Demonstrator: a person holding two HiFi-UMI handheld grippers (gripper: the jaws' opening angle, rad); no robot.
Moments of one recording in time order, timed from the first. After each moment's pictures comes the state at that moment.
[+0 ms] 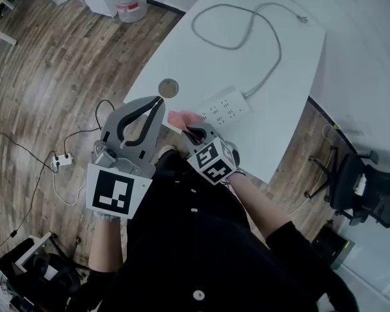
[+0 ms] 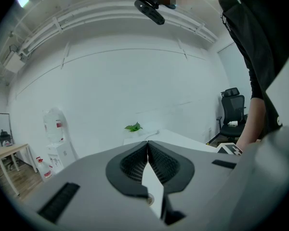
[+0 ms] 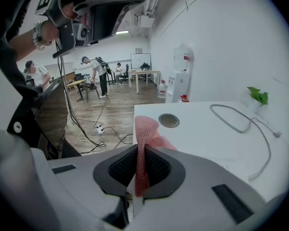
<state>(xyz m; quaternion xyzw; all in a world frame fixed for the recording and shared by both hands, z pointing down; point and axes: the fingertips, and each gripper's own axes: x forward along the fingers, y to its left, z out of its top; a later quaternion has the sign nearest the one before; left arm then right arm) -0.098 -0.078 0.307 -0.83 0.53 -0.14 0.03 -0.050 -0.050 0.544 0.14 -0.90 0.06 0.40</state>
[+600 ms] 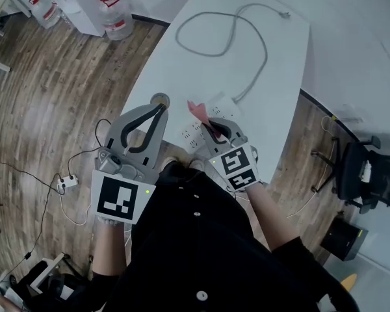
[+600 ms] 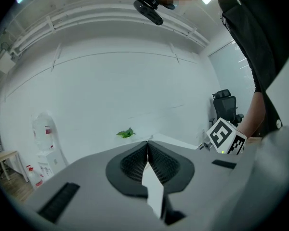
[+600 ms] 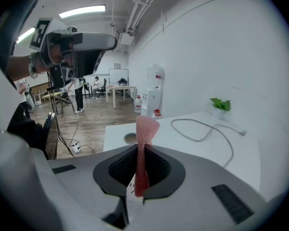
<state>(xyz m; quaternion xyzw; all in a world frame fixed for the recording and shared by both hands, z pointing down) -0.075 -0.095 0.292 -0.86 0.49 -0.13 0.06 0.007 -0.111 0.466 0.29 -0.90 0.06 0.31</state>
